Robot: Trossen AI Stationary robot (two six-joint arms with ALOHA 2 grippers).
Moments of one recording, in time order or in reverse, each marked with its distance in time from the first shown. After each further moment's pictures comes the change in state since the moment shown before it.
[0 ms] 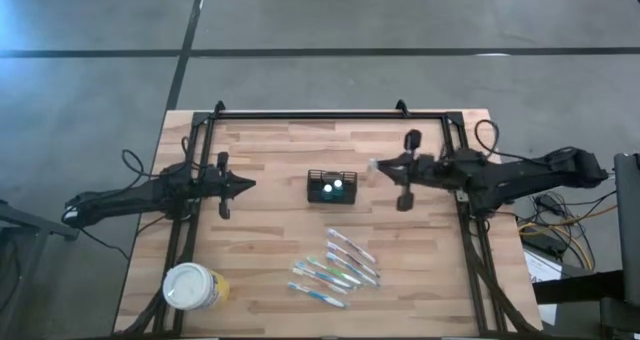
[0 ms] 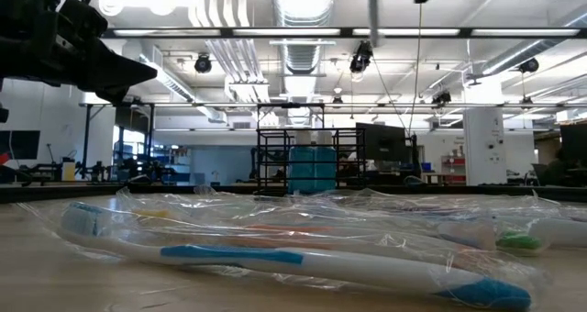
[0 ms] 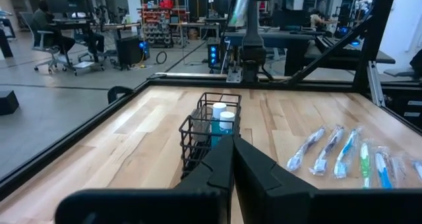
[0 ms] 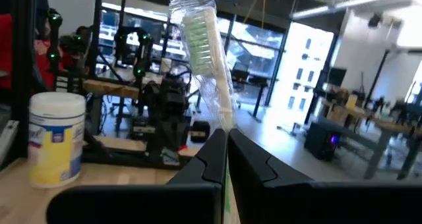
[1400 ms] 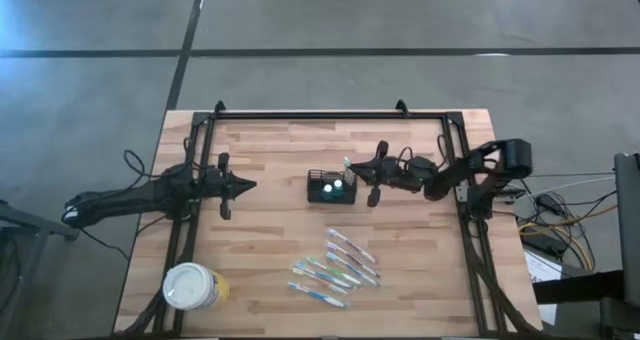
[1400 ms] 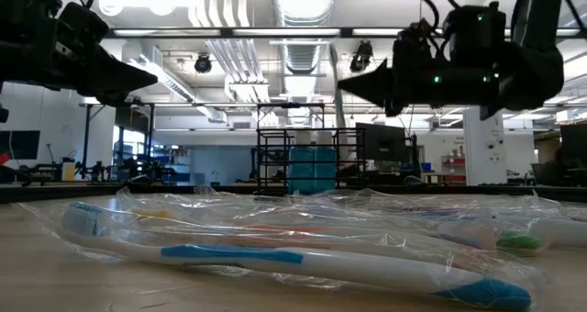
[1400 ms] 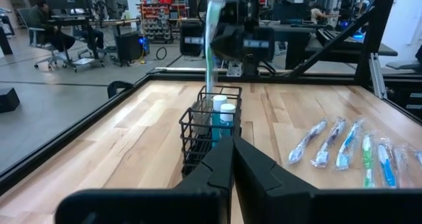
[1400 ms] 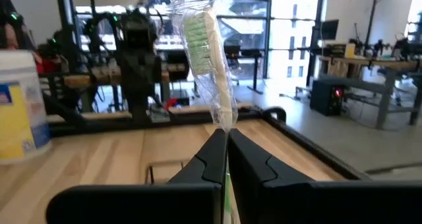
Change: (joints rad) left arm 0.000 0.000 -0.016 -0.002 0.000 0.011; right arm -0.237 0.742 -0.258 0.957 -0.154 0.236
